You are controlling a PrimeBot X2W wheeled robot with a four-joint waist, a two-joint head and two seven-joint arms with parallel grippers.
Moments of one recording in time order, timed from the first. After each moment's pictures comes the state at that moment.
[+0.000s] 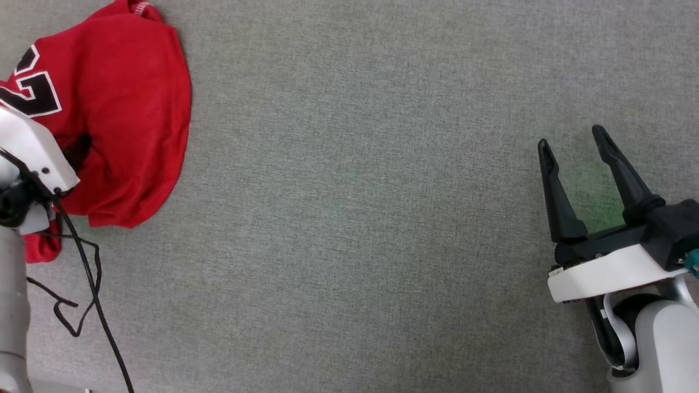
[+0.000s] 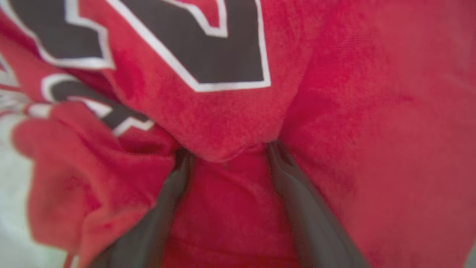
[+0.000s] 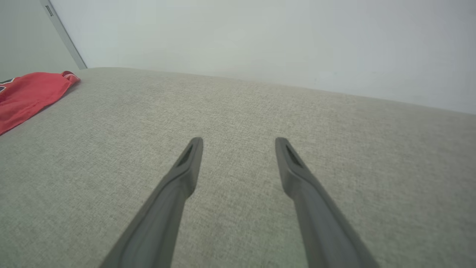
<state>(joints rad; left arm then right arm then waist) -0.85 0.46 0.06 0.84 -0.51 -0.13 0.63 -0.23 -0.11 0.05 -0.14 0.06 0.13 -0.05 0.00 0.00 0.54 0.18</state>
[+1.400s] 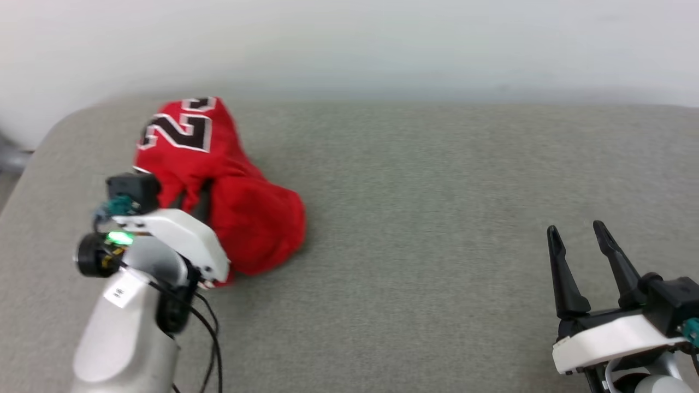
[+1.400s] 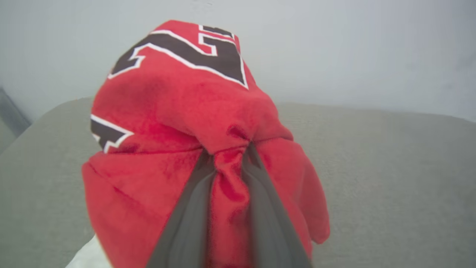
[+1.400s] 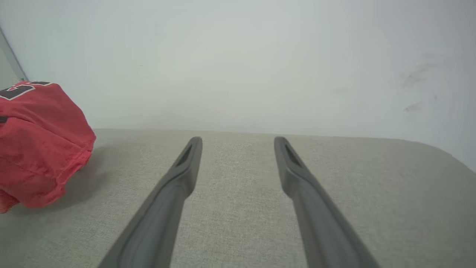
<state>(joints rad) -0.47 0.24 -0.11 0.44 -0.39 -0.06 0.07 -0.01 -0.05 -0.03 -0.09 0.14 0.13 -0.08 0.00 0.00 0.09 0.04</state>
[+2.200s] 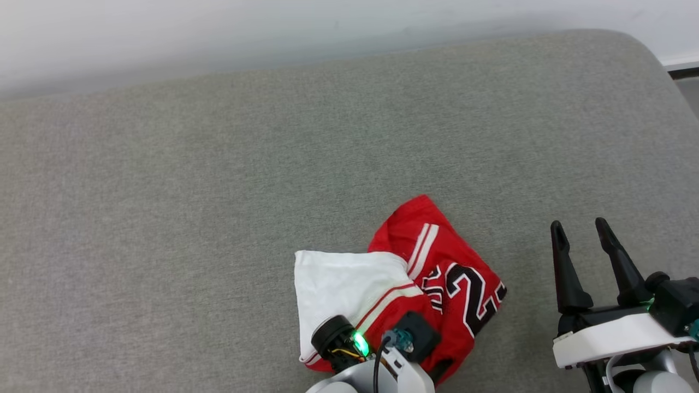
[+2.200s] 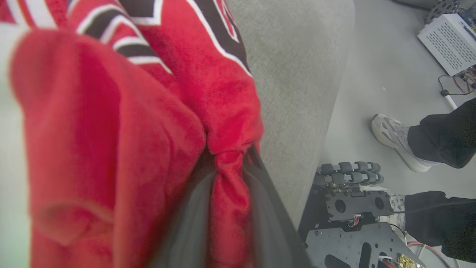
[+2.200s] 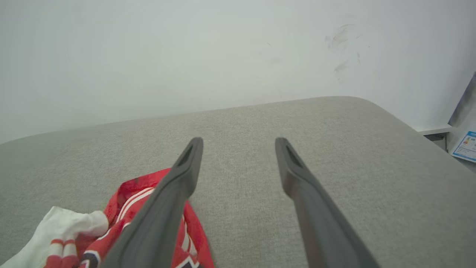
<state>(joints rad) -0.36 0.10 -0.89 0.33 -0.41 -0.13 0.24 -0.02 -0.05 -0.03 -0.06 0.20 0.13 -0.12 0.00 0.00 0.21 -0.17</state>
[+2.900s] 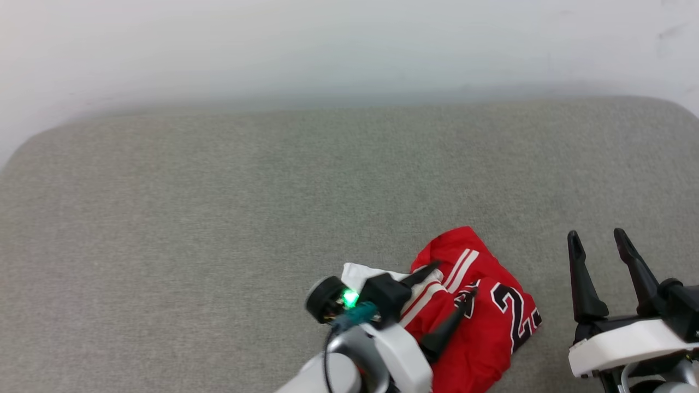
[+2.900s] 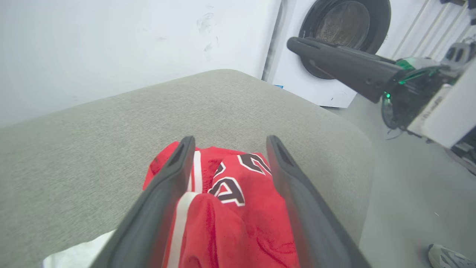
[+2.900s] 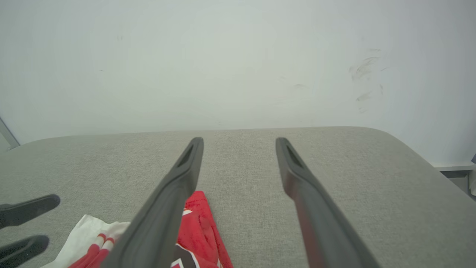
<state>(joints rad) -0.41 0.09 -0.86 0.29 -0.48 -0.05 -0.13 0.01 -0.05 -0.09 -0.09 0.15 0.13 -0.07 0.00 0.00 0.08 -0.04</state>
